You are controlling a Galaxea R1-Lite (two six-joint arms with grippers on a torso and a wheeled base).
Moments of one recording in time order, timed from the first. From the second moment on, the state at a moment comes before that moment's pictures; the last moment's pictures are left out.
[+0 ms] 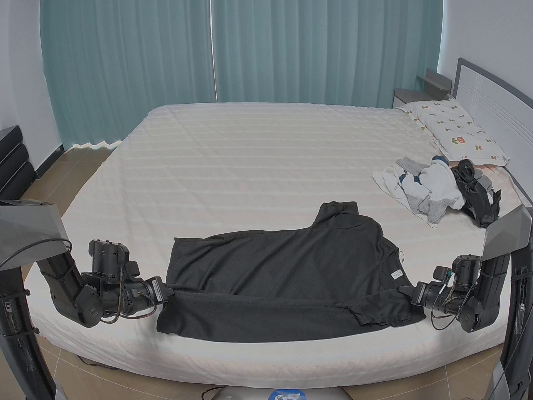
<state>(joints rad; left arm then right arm) -0.11 2.14 -0.50 -0.91 -0.30 -0.48 -0.08 2.45 -0.39 -1.48 0.48 0.34</state>
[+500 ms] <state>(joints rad) -0.10 2.05 -0.41 -0.89 -0.29 -0.48 -0.13 2.33 -0.27 -1.55 0.57 0.45</state>
